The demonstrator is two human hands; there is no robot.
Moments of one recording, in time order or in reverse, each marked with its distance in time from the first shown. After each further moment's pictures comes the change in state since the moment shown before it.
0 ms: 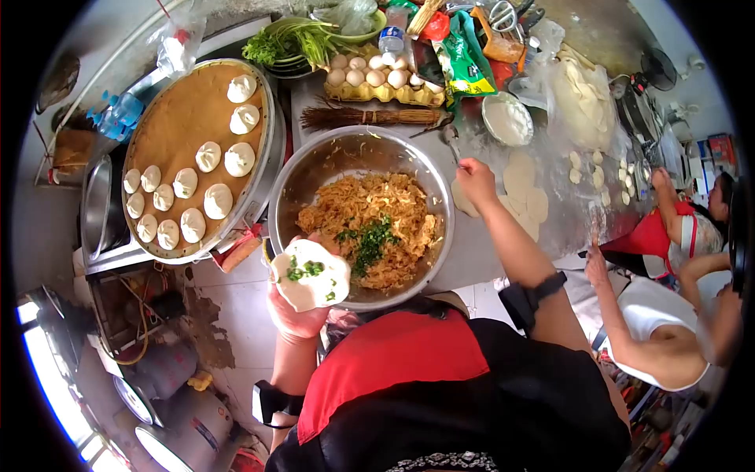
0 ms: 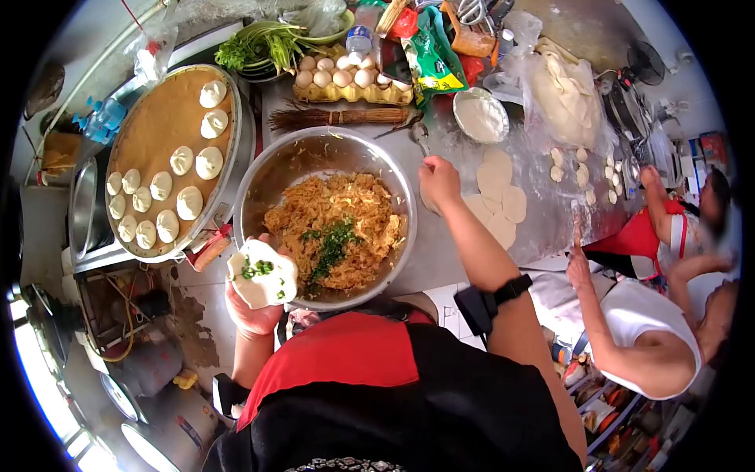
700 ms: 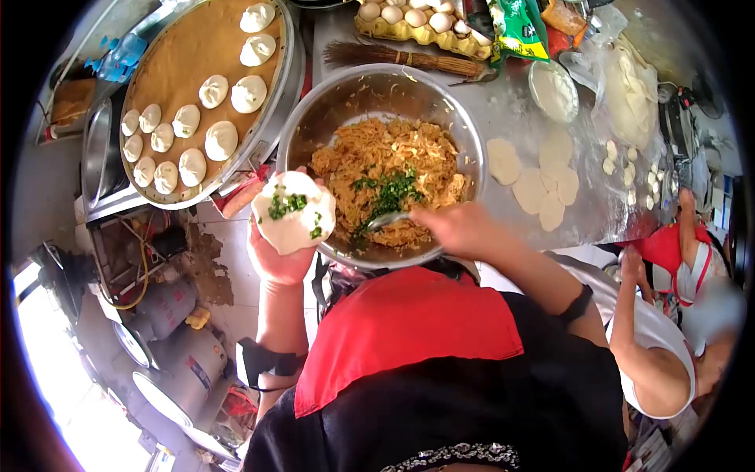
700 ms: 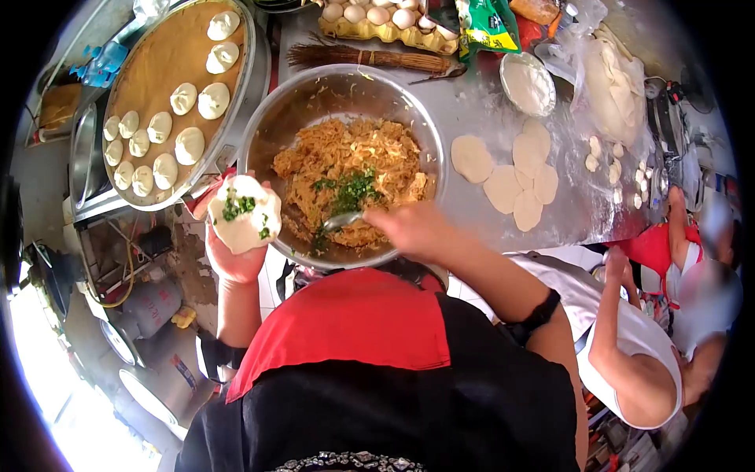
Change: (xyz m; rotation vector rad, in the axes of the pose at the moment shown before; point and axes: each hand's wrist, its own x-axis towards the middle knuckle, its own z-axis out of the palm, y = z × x) left_hand 0.018 0.032 -0.009 -0.108 0.138 0.086; right_hand -0.127 -0.101 -0.012 -0.498 -0.838 -0.740
